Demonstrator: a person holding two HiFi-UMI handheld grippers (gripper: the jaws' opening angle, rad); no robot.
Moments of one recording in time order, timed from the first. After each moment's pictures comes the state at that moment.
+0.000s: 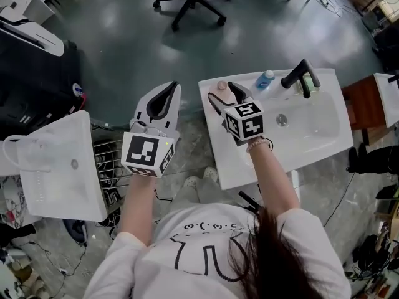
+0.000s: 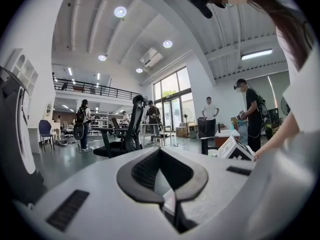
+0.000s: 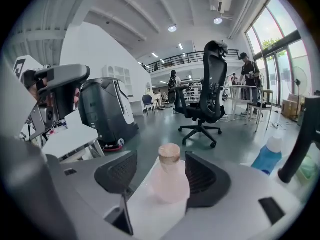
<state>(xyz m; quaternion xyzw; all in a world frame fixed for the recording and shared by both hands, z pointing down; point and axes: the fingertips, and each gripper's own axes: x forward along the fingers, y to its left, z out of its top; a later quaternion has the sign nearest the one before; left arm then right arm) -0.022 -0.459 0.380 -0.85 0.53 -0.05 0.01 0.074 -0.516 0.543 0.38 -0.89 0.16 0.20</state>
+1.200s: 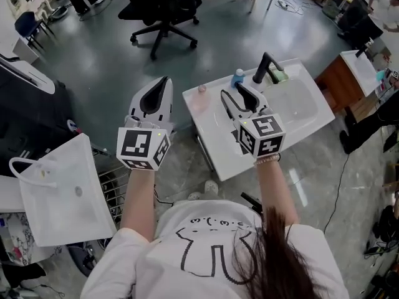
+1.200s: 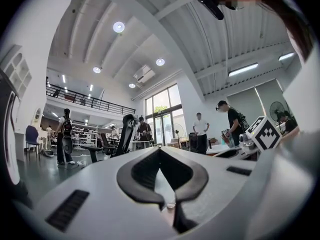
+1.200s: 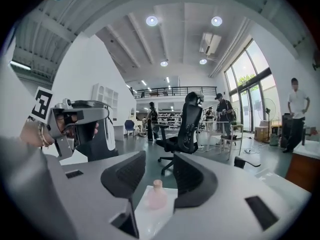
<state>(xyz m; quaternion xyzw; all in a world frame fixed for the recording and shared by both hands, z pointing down) -0.007 -0.413 0.295 -0.88 0.48 0.02 0.06 0.144 -0.418 0.369 0.51 -0.85 0.04 0.07</state>
